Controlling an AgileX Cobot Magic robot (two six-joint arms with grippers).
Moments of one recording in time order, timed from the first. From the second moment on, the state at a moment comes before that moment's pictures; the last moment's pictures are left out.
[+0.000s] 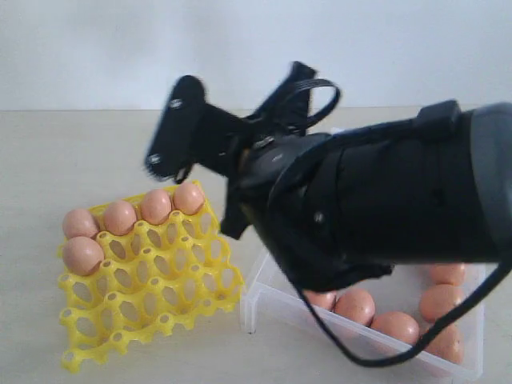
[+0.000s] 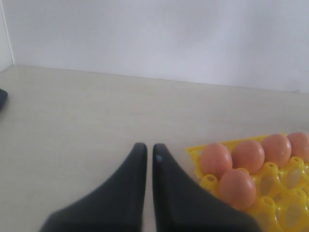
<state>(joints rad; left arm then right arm) 0.06 0.00 0.00 0.03 0.26 -0.09 0.92 1.70 -1.03 -1.51 0.79 0.96</state>
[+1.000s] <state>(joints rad) 0.06 0.00 0.00 0.03 0.26 -0.09 0.26 1.79 -1.09 -0.10 0.51 -0.04</state>
